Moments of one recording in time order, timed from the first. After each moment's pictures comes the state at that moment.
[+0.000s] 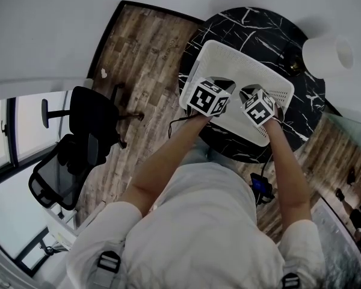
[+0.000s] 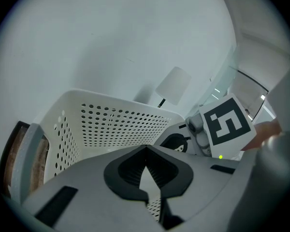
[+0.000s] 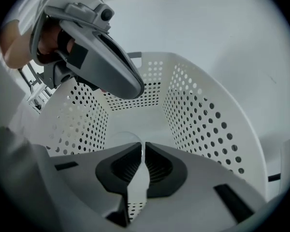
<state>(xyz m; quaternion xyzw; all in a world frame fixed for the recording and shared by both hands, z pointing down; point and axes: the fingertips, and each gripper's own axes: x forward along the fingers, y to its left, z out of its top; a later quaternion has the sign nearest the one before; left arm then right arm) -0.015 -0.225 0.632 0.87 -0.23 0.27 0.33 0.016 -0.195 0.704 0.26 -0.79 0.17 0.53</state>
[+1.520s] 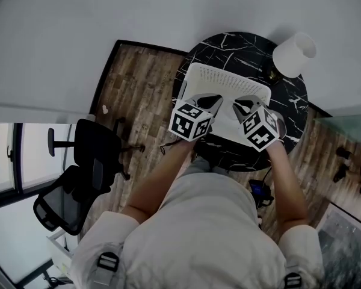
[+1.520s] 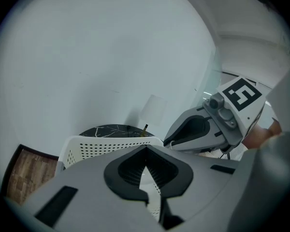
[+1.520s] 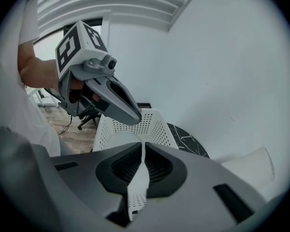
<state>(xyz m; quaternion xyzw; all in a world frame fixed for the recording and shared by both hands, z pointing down) -0.016 -0.189 0.507 0.92 -0.24 0.20 0.25 0.016 -0.164 0.520 0.34 -0.82 0.07 0.45</state>
